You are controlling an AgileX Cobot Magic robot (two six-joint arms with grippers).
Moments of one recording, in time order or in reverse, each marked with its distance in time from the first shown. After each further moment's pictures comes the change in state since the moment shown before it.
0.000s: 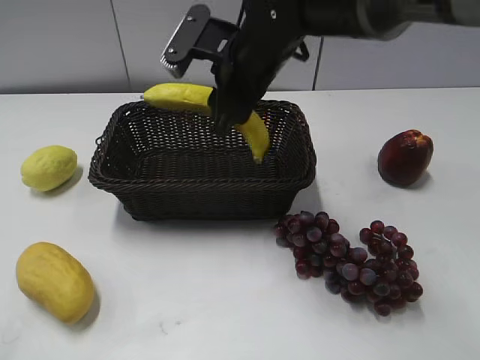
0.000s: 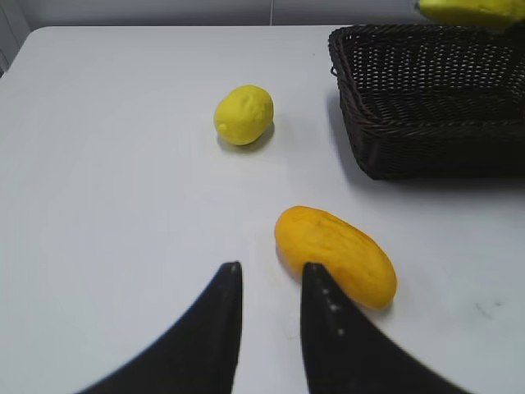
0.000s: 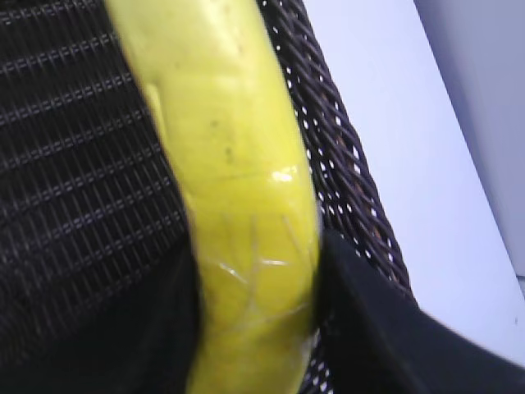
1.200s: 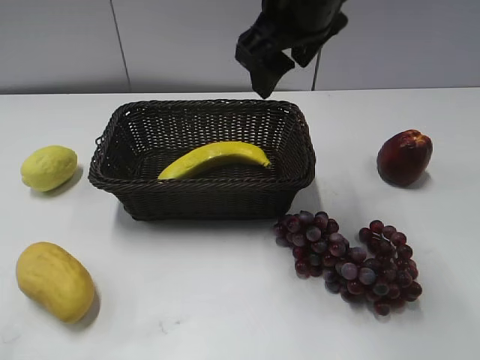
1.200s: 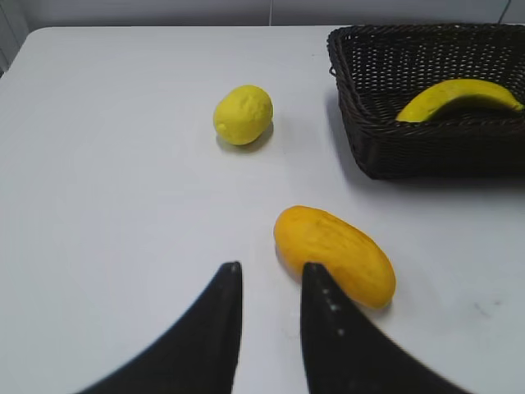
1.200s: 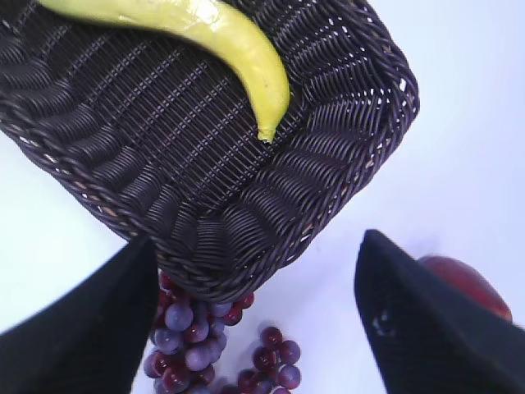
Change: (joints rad) left arm 0.000 0.000 0.000 0.000 0.000 0.000; right arm -0.001 -0.200 -0.165 0.010 0.608 0.404
